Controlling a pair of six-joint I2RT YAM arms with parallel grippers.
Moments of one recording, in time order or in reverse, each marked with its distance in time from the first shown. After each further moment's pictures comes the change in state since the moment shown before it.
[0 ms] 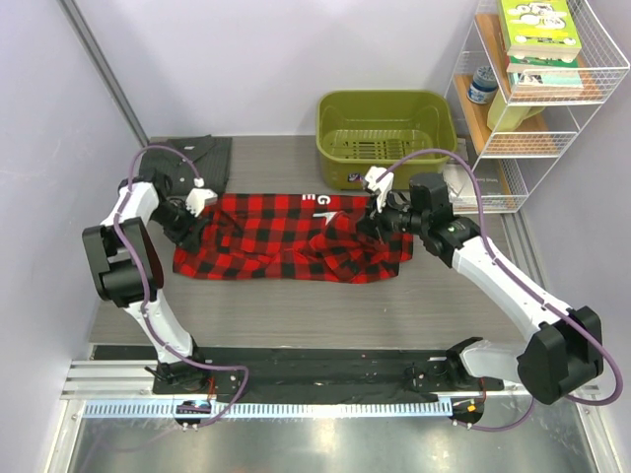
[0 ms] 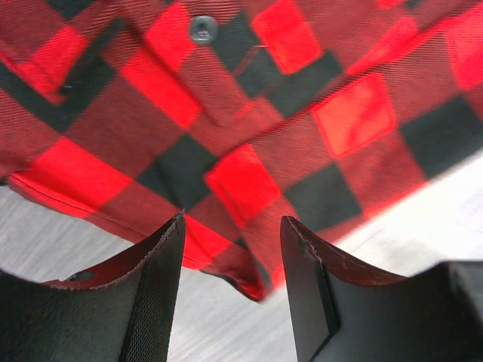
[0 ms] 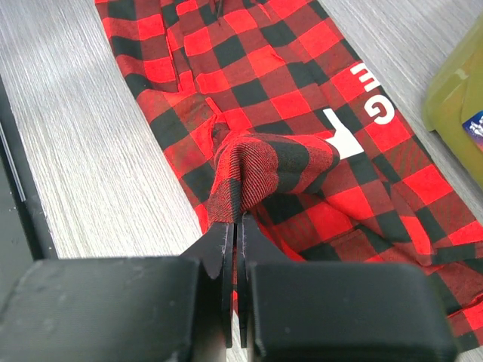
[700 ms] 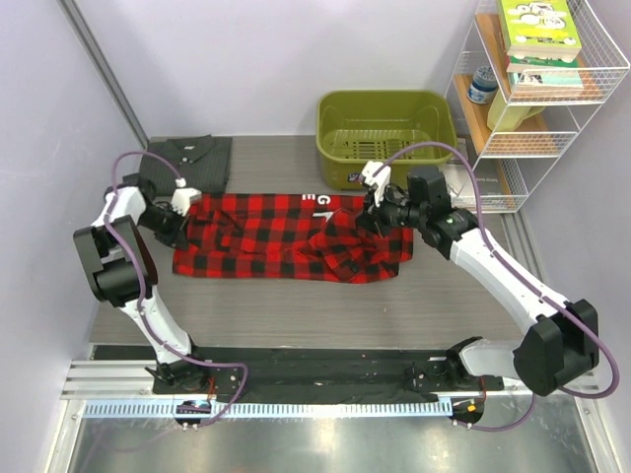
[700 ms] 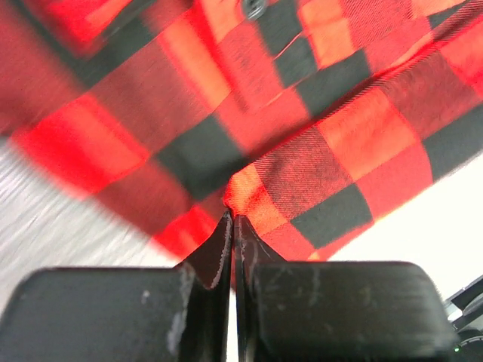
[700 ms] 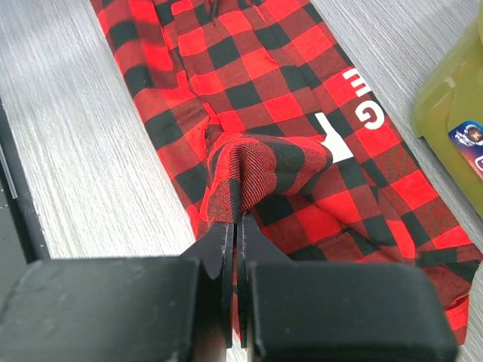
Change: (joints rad) left arm 0.076 0.054 -0.012 0.055 0.066 -0.073; right arm 0.000 0.031 0.062 -0.052 0.002 -0.039
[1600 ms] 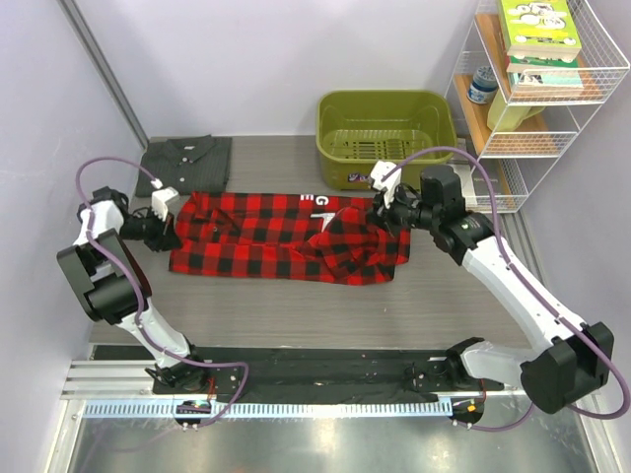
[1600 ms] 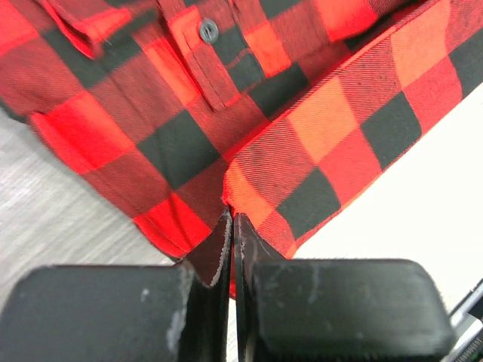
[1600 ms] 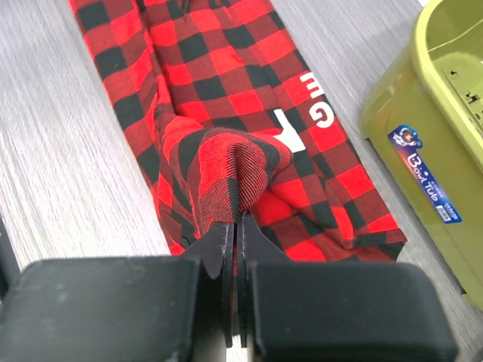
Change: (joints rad) left arm 0.175 -0.134 -0.105 0.005 0.281 0.200; right arm -0.027 -0.061 0.038 -0.072 0.051 -0.103
